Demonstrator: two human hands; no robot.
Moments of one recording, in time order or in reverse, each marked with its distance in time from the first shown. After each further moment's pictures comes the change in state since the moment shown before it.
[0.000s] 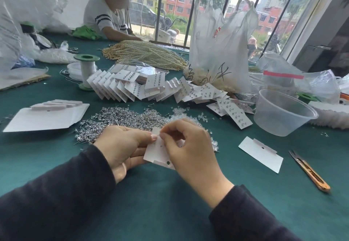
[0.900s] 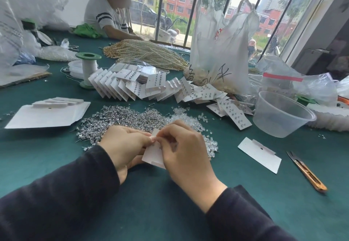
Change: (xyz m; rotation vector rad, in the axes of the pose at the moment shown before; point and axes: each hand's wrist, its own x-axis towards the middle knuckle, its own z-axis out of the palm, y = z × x) left_hand -0.004 -0.002 0.002 0.040 0.070 0.035; right_hand -0.006 -0.001 0.010 -0.062 0.029 -0.093
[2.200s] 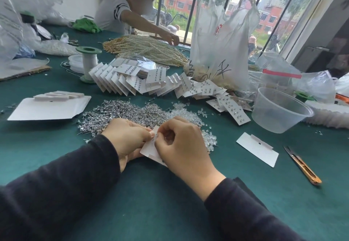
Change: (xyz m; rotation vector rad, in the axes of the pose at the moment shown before) left_hand 0.005 0.000 -0.002 0.079 -0.018 -0.023; right_hand 0.002 -0.005 -0.001 -0.116 -0.094 0.084
